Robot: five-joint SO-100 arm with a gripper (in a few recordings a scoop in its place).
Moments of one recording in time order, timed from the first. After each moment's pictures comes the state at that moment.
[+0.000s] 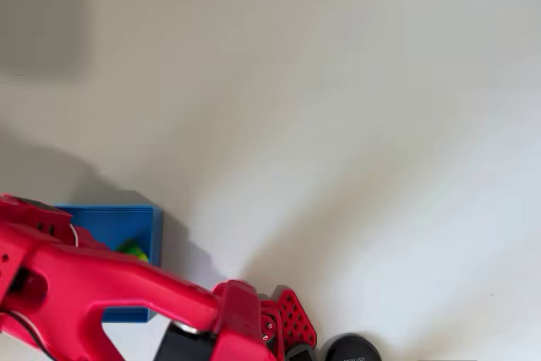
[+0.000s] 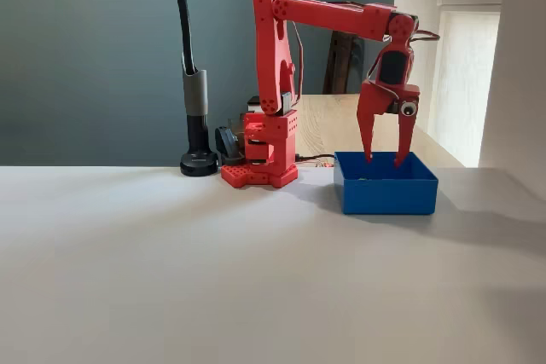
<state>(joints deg) -65.4 96.2 101.4 83.2 -5.8</state>
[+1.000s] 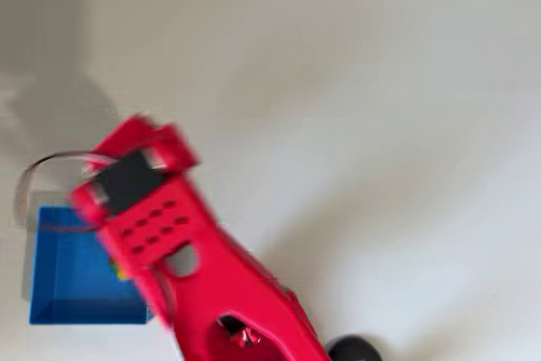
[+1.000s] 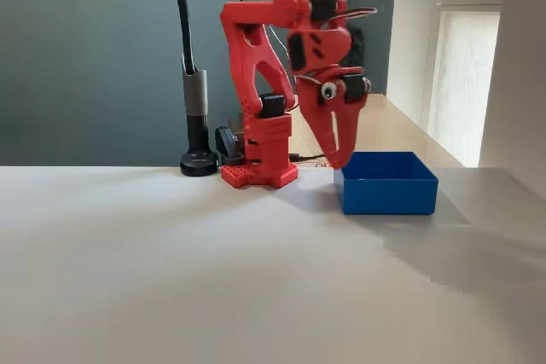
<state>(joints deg) -26.5 124.6 120.8 65.5 -9.6</state>
